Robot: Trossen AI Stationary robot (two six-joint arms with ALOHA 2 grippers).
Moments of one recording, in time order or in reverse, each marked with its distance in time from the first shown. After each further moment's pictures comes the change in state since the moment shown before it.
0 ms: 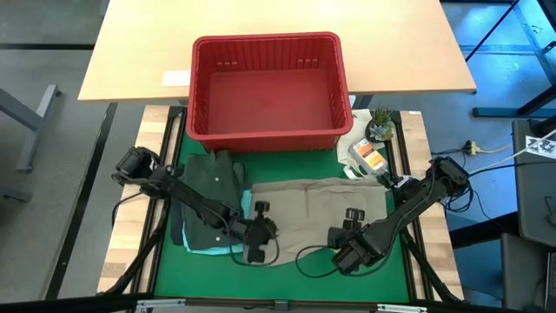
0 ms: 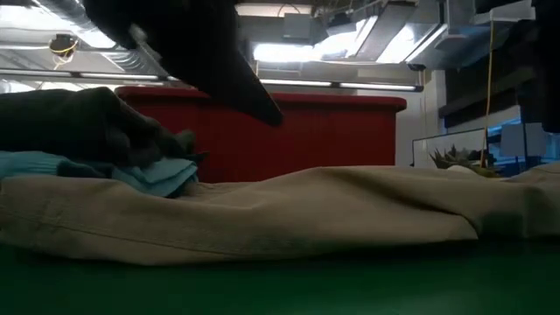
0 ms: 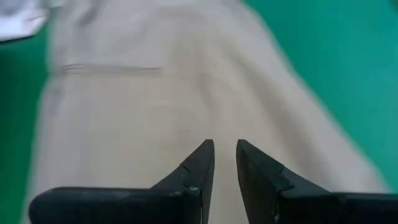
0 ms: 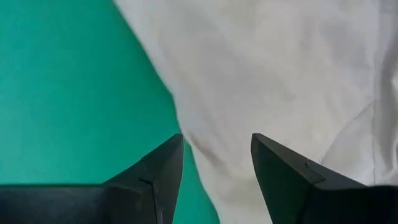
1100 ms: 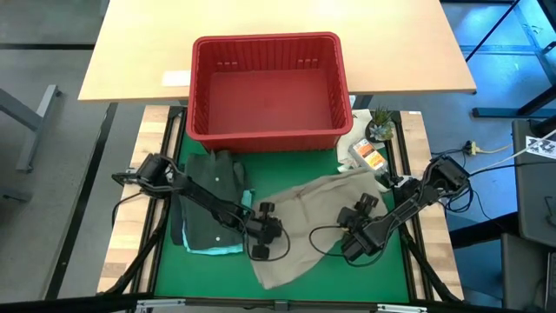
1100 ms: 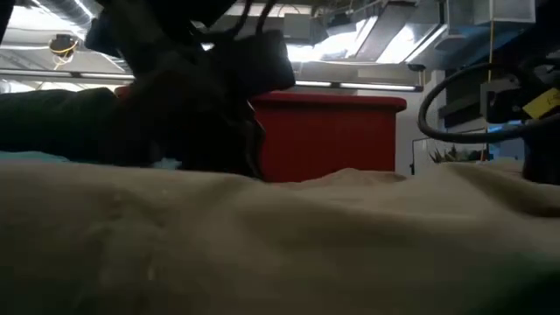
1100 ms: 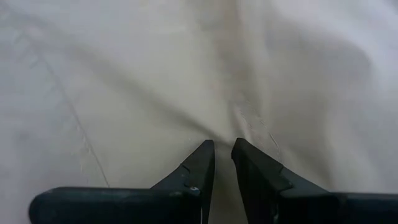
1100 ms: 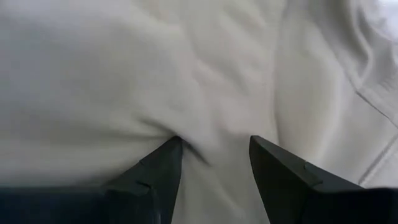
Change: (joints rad) left arm 0.059 0.187 0.002 0.032 0.152 -0.010; right arm -0.003 0.000 -0.394 0.098 0.258 0.282
